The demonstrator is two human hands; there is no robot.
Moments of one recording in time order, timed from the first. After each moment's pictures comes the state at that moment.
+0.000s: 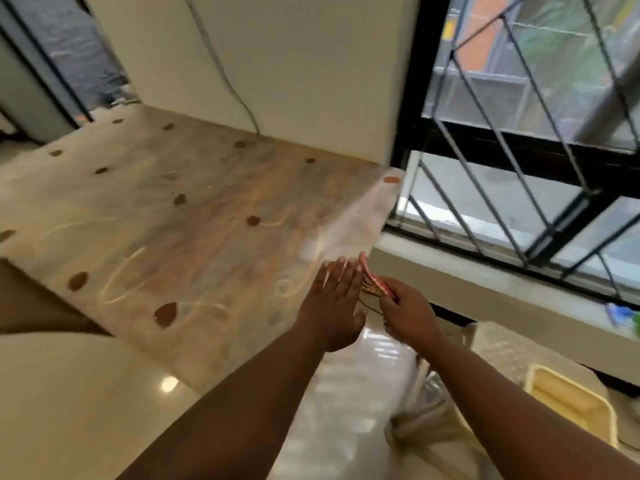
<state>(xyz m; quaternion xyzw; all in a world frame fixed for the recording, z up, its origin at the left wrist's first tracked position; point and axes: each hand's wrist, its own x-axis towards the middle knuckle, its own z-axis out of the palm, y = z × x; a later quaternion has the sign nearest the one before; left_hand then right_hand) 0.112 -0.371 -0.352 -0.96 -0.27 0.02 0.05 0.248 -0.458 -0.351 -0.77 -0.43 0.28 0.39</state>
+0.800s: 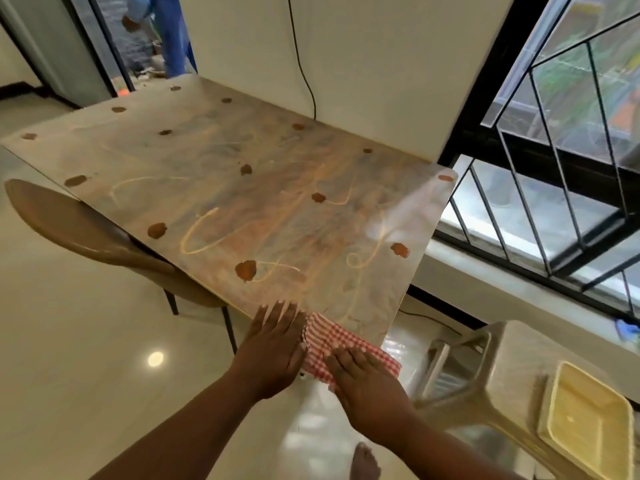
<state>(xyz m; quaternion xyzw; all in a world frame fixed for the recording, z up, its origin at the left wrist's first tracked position) -0.161 -0.375 -0.399 -0.93 -0.37 0.03 -0.07 0.014 -0.511 -0.399 -0.66 -0.75 0.07 -0.01</state>
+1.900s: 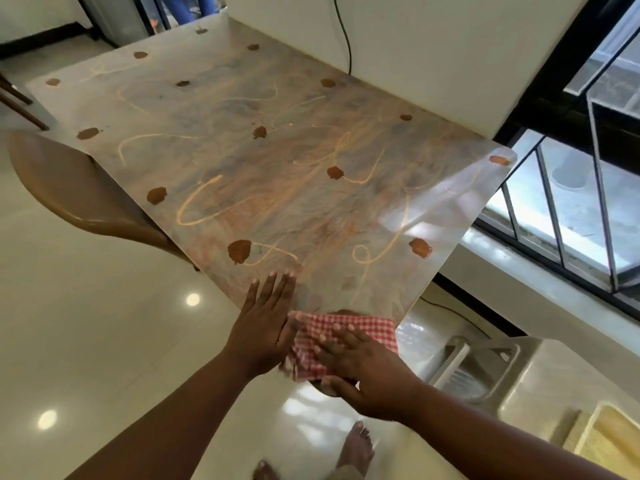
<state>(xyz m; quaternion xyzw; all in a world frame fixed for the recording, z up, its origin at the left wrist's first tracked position) -0.120 -0.356 -0.416 -0.87 -0.46 -0.05 -0.15 0.094 -0.453 -0.411 -0.50 -0.83 0.24 0.07</state>
